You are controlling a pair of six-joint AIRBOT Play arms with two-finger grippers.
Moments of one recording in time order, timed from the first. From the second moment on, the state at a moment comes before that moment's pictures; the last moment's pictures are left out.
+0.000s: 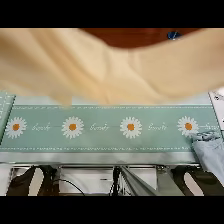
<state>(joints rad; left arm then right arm) 0.45 -0.59 1.89 0.79 -1.43 -1.37 -0.08 -0.70 1.95 -1.47 1.42 1.55</state>
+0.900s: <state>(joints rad) 0.42 -0.58 0.96 0.80 -1.45 -1.36 -0.06 -1.05 1.51 -1.47 1.49 1.46</state>
